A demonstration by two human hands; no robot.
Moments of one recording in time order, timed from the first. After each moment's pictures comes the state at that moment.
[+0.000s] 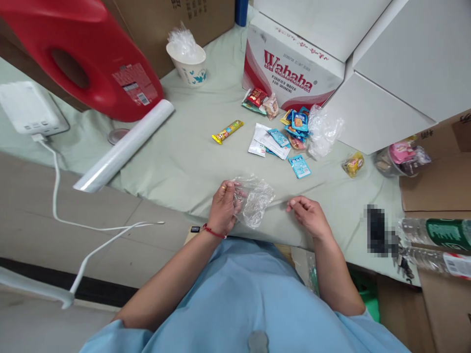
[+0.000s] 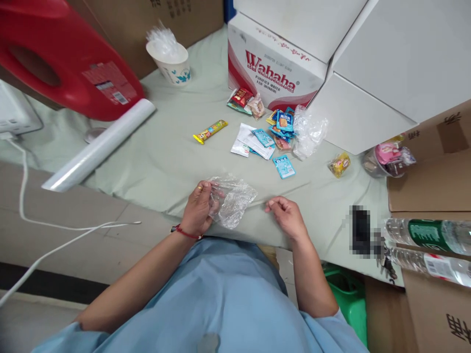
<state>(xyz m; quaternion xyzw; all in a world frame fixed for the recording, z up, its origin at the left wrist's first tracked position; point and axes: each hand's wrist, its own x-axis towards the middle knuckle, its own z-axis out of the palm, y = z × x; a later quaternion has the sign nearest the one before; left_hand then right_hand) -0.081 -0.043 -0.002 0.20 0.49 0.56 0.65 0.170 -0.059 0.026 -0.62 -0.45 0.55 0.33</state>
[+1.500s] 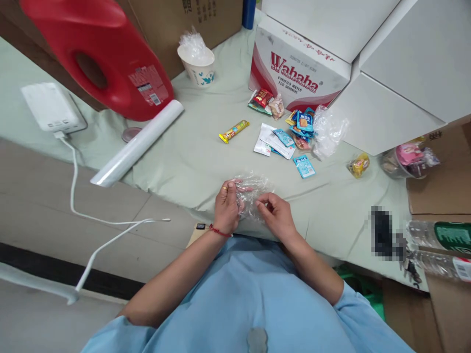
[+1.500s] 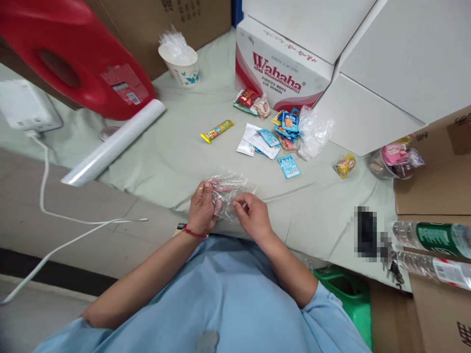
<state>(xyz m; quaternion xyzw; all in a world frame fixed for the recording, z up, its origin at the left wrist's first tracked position) -0.079 -0.052 0.001 0.22 0.50 0.60 0.58 0.071 -0.064 0.019 -0.58 -0.62 0.43 0.31</state>
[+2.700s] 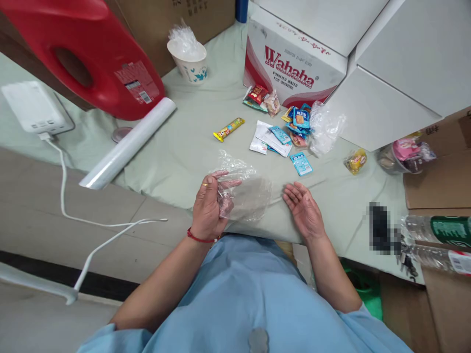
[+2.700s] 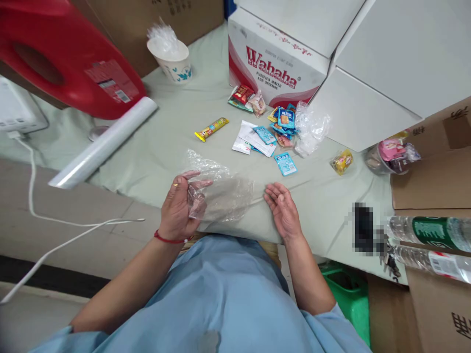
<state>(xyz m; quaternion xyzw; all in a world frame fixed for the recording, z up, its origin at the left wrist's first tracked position) -0.105 -0.054 0.042 0.18 0.43 0.63 0.62 0.147 -0.066 0.017 -0.51 -0.33 0.60 0.52</state>
